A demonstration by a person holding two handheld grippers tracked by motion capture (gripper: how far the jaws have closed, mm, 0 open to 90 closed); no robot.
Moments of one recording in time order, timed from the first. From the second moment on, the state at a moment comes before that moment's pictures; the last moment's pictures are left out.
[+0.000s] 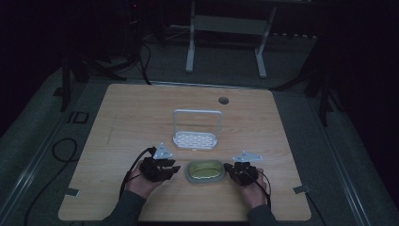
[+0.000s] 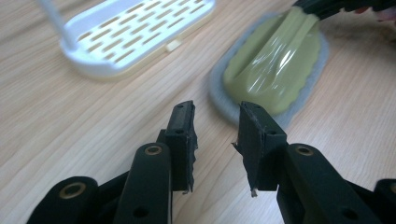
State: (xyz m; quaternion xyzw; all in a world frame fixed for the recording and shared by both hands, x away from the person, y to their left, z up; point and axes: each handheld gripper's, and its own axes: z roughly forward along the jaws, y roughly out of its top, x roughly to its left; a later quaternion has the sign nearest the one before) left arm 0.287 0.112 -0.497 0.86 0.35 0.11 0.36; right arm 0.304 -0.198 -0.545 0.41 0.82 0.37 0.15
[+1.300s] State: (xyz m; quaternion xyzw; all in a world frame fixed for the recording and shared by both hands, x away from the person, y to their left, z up) left arm 0.322 0.056 -0.478 0.91 0.26 0.05 0.32; right arm 0.294 -0.225 -0.546 0.42 0.81 0.36 0.18
